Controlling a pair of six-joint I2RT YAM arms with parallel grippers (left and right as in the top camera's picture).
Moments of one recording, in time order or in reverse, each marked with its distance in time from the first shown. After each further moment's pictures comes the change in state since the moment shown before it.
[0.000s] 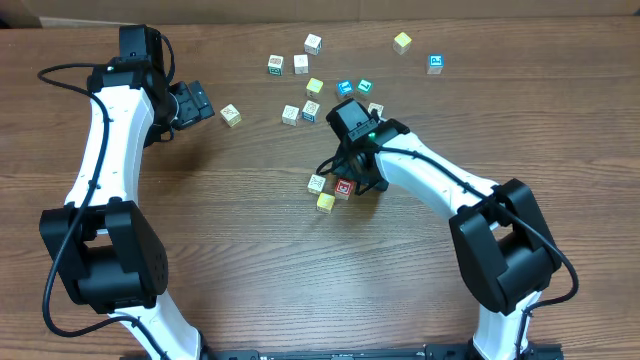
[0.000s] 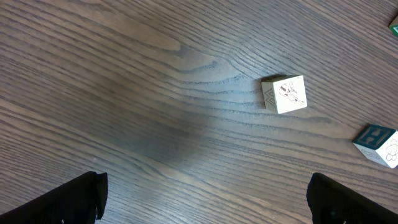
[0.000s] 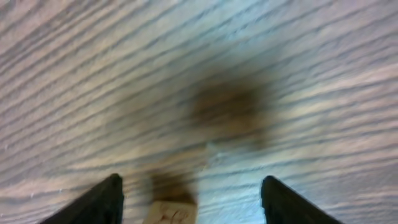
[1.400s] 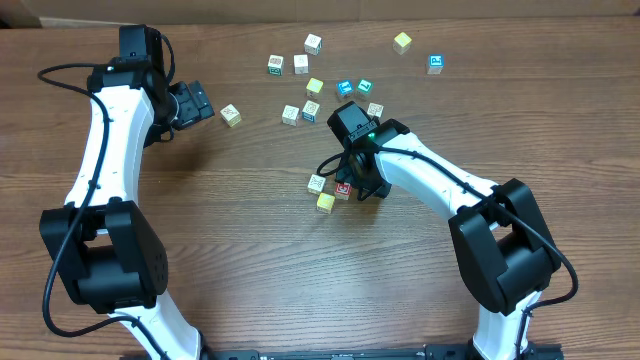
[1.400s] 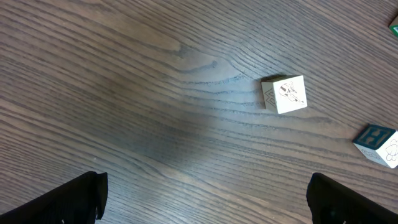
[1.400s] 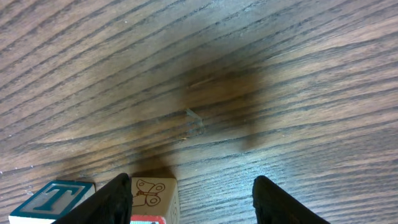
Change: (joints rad) left arm 0.000 0.000 0.000 0.000 0.000 0.000; right arm 0.010 0.000 0.000 -0.078 -0.044 0.002
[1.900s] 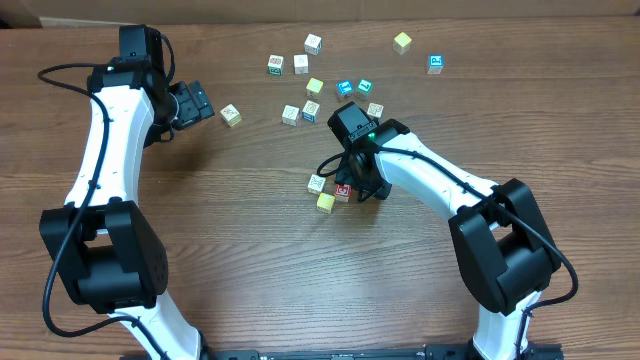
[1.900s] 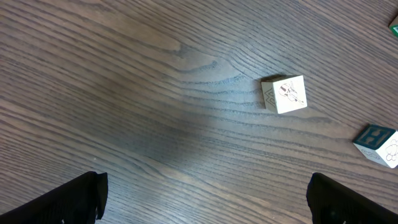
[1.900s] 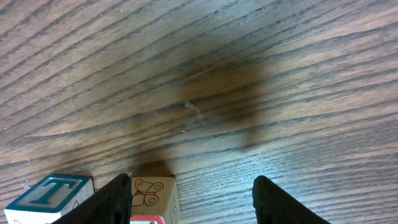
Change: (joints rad) left arm 0.000 0.000 0.000 0.000 0.000 0.000; right arm 0.000 0.000 0.000 -0.013 -0.016 0.001
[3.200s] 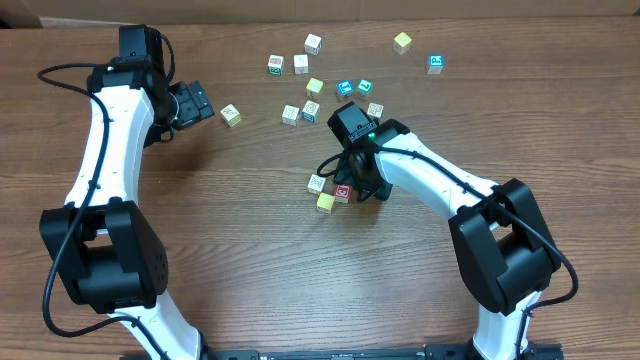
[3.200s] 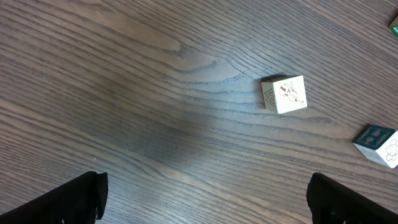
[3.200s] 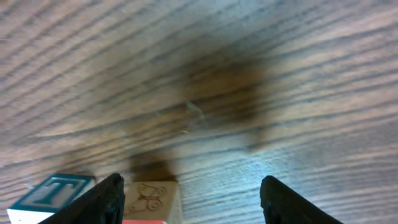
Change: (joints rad) left arm 0.000 0.000 0.000 0.000 0.000 0.000; right arm 0.000 0.000 0.000 0.013 -0.002 0.002
